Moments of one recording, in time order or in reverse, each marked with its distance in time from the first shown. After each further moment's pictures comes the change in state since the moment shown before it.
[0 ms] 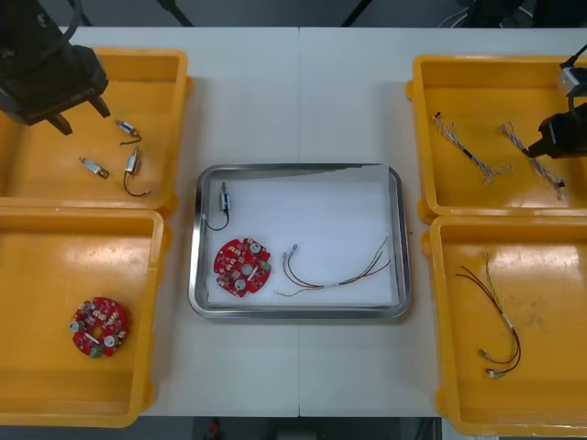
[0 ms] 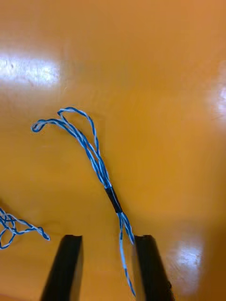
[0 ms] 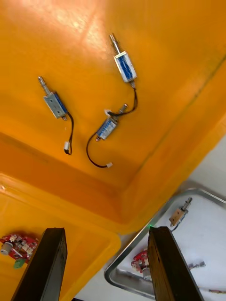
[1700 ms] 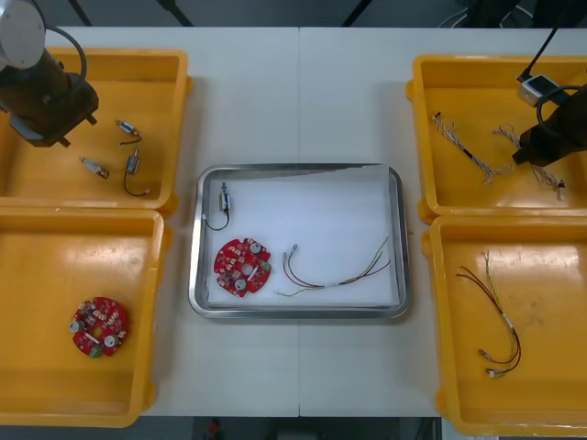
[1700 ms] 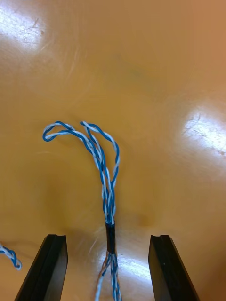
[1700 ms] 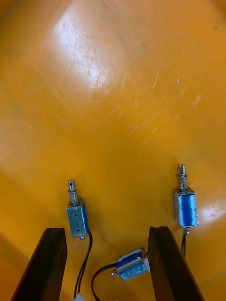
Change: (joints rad) right arm -0.047 0.126 0.000 0.113 0.185 -0.047 0.265; left arm 0.019 0.001 -0.196 0.324 -0.138 -0.456 0.170
